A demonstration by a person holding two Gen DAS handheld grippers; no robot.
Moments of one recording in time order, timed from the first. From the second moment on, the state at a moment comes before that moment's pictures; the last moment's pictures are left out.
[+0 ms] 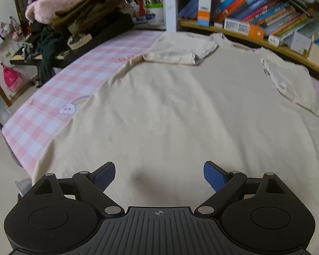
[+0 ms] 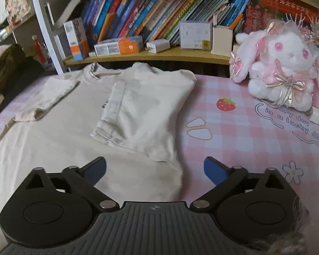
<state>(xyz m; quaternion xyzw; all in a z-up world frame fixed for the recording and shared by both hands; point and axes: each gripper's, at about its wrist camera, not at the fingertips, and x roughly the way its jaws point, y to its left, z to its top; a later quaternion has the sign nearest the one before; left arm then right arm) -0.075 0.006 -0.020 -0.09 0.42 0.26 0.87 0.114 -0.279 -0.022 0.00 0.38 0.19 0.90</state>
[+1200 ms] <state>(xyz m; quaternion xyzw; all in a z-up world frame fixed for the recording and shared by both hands) -0.070 0.034 0.009 -0.02 0.36 0.07 0.93 -0.044 -0.221 0.002 -0.01 0.34 0.03 0.94</state>
